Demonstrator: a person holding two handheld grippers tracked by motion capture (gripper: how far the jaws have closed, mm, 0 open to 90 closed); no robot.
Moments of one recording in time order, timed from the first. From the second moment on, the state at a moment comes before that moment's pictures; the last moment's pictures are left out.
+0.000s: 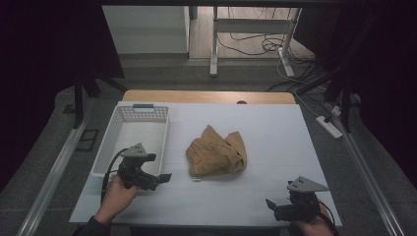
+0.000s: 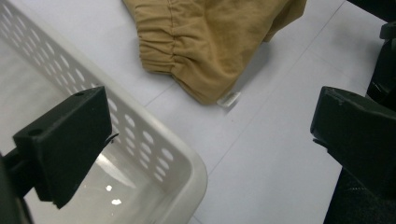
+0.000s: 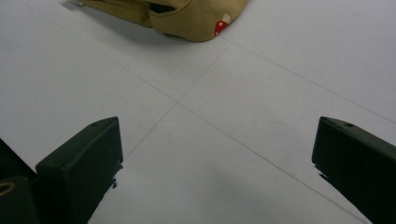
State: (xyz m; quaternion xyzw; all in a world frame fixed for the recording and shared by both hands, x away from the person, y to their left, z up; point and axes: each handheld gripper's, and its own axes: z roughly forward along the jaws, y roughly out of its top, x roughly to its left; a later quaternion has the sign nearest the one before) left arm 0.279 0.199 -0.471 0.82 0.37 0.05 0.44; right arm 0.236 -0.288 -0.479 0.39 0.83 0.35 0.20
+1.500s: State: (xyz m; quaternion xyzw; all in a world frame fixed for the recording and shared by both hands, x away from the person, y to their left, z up) left arm 0.219 0.254 -0.481 0.79 0.42 0.09 0.44; right arm 0.236 -0.287 -0.479 0.39 0.83 0.34 0.20
